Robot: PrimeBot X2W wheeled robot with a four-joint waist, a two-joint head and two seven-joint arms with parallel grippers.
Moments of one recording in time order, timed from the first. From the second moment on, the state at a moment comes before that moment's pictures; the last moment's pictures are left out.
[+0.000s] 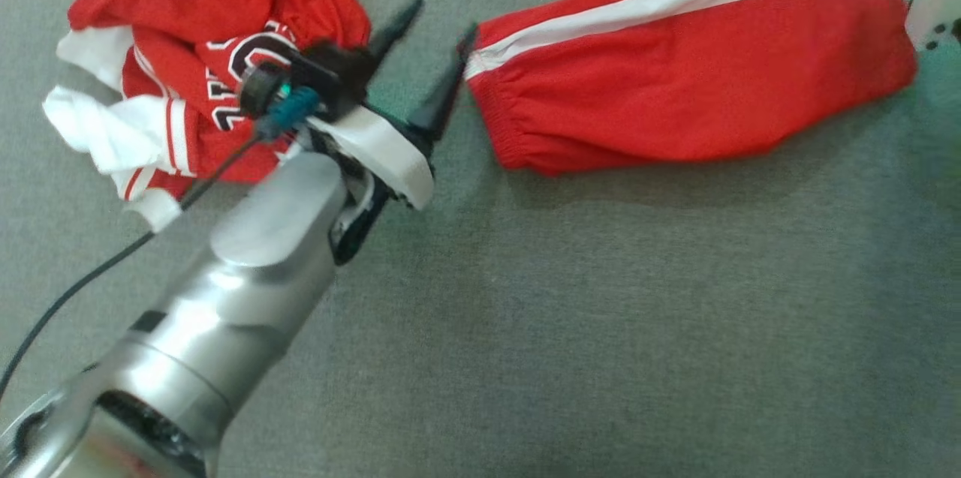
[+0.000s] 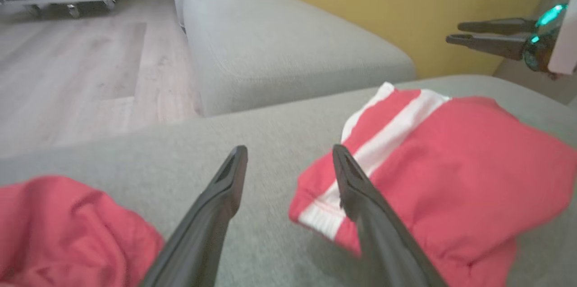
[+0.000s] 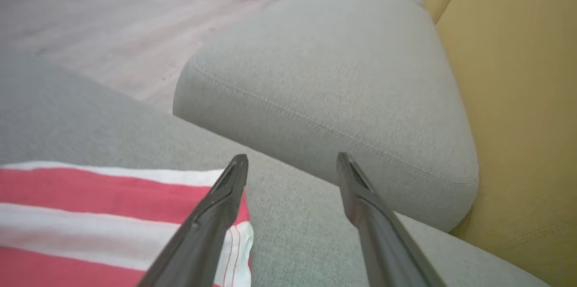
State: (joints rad) left arm -0.96 0.15 -0.93 0.77 -0.73 -0.10 -0.25; right arm -1.25 -0.50 0.98 1.17 0.69 0.13 -0.21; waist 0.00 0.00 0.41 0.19
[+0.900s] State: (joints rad) left arm -0.24 0.12 -0.33 0.33 -0.40 -0.06 -0.26; right arm -0.39 -0.16 0.15 0.54 0.24 0.13 -0.26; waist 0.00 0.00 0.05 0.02
